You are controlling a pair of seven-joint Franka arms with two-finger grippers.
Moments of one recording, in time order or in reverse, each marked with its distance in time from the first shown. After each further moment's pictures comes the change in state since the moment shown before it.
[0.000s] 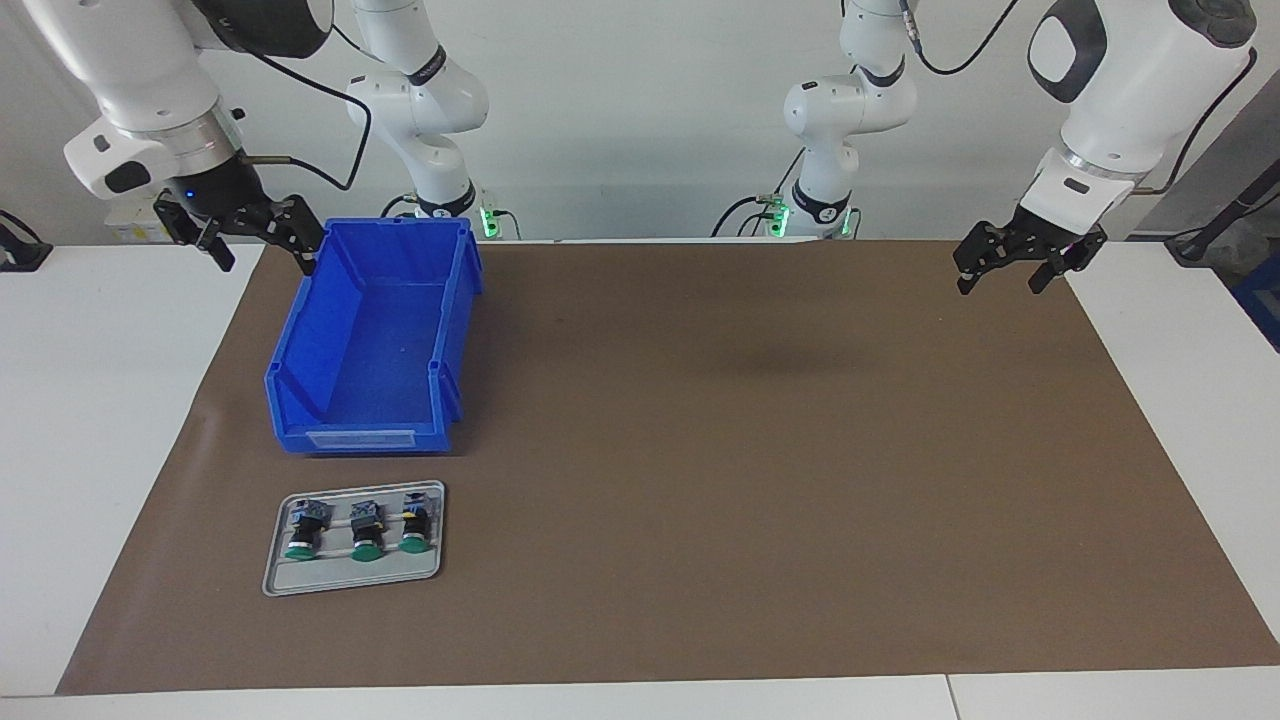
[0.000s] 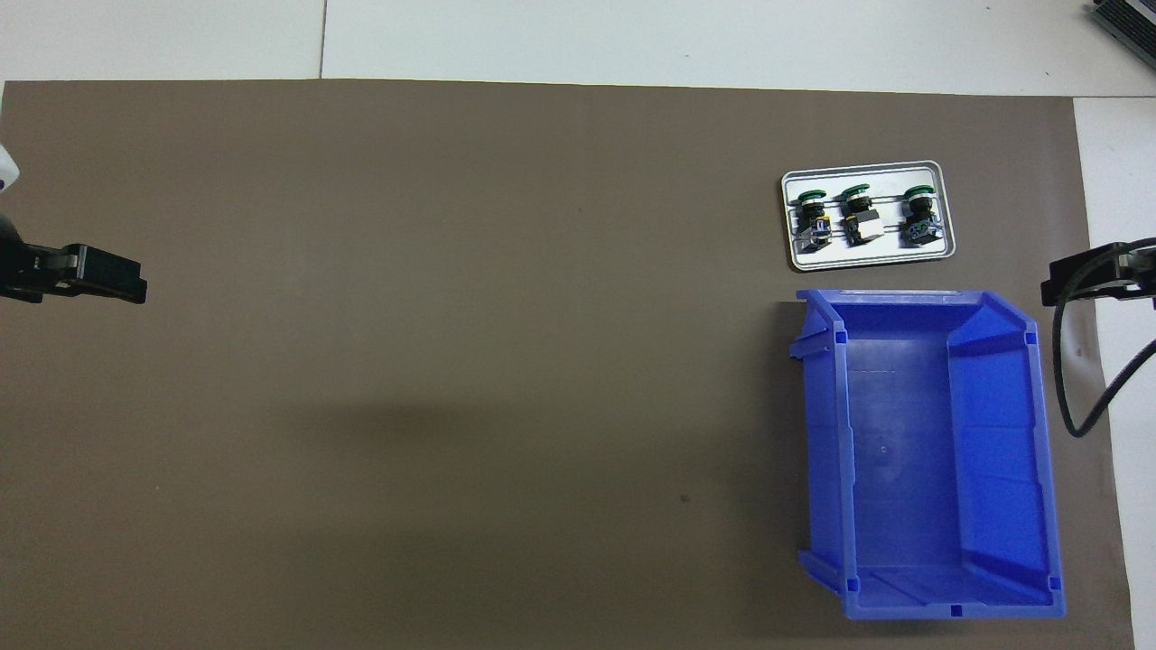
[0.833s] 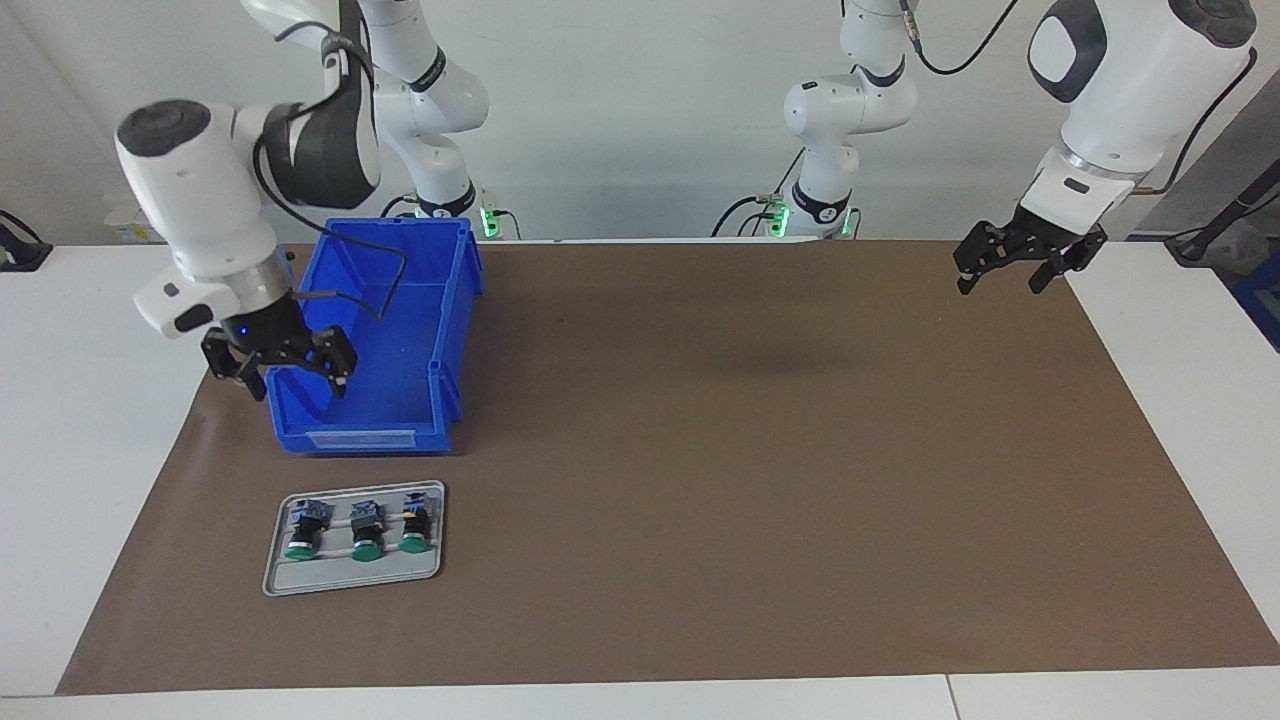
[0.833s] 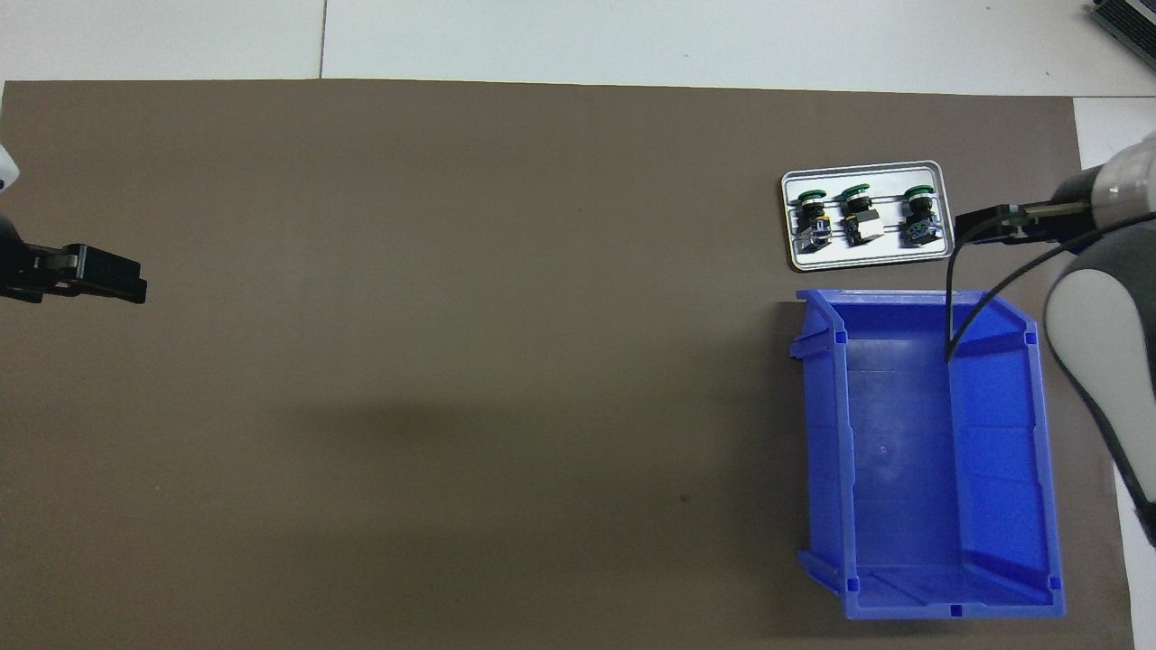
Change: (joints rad) left arm 0.000 0.000 0.000 0.000 0.000 0.000 0.000; right arm 0.009 0.212 0.011 -0.181 0.026 0.600 -0.064
